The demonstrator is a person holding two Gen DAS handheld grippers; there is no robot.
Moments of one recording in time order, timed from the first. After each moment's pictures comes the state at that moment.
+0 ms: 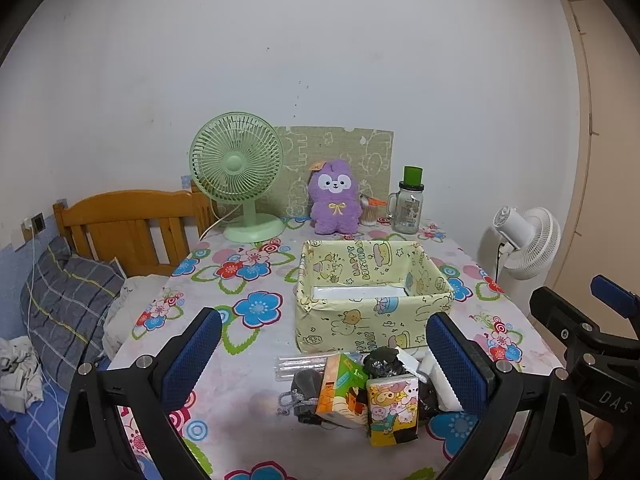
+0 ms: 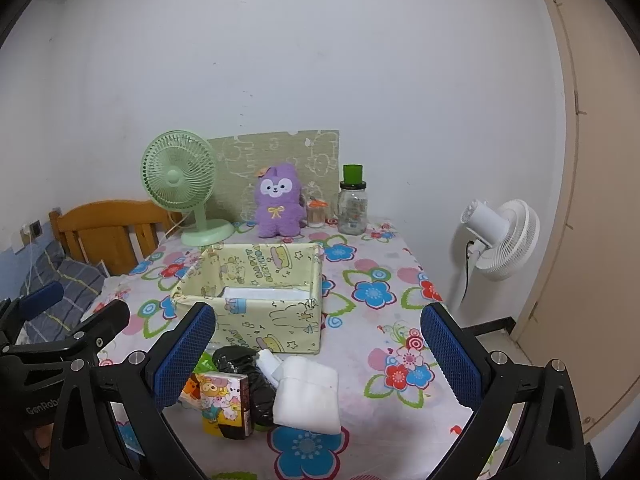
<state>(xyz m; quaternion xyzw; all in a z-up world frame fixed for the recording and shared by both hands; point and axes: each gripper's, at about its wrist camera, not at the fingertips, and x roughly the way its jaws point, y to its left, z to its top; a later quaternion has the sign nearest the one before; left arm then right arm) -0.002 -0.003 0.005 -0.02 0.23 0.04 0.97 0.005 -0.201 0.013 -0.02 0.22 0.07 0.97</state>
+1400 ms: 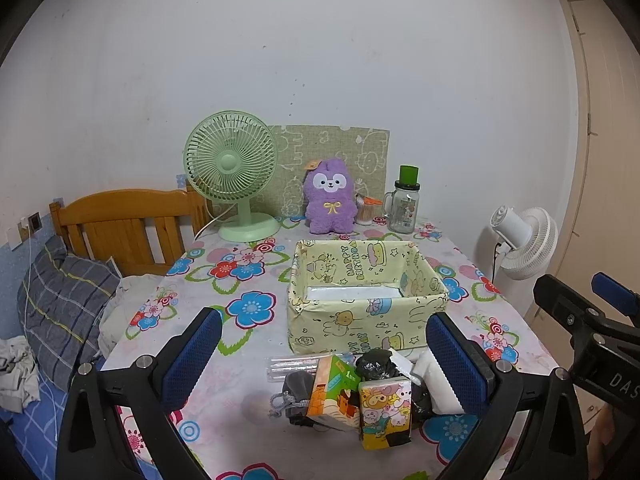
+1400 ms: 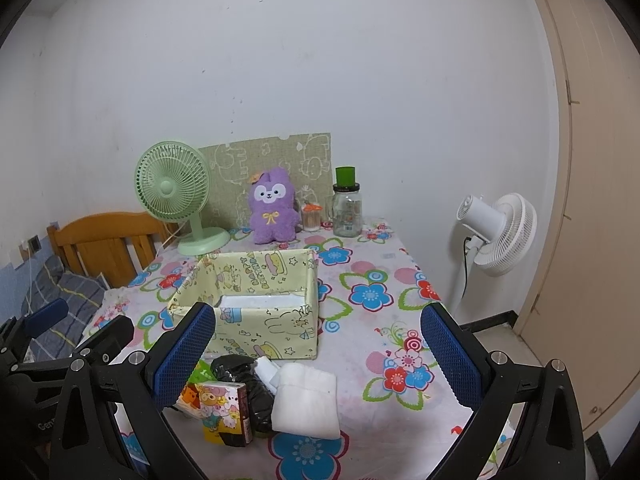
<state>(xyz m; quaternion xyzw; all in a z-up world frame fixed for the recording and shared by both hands) 0.001 -0.014 0.001 -0.02 0.23 0.03 0.97 0.007 -0.209 0.015 0.00 0.22 0.06 0.97</state>
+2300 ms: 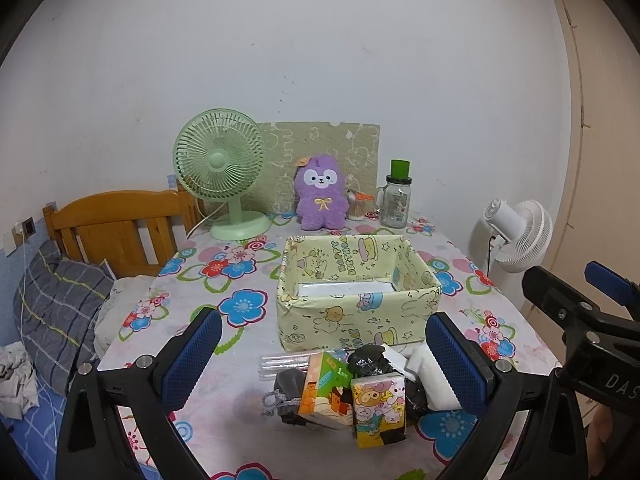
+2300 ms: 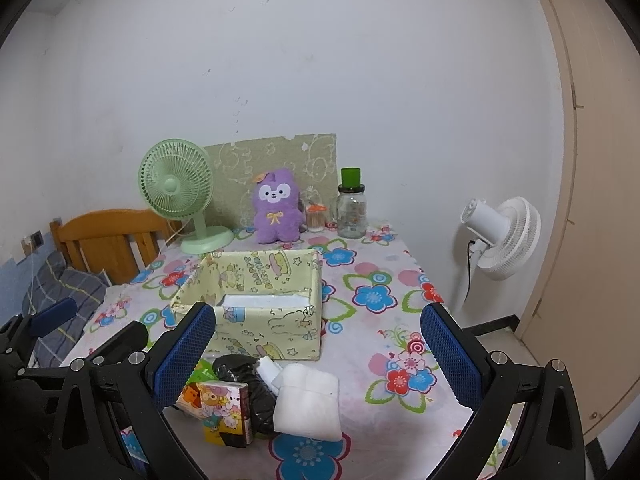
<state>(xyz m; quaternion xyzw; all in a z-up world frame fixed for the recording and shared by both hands) 0.004 -0.022 -0.003 -0.01 0.23 0.02 0.97 0.010 -0.209 0.018 0.00 0.21 0.07 0.97</state>
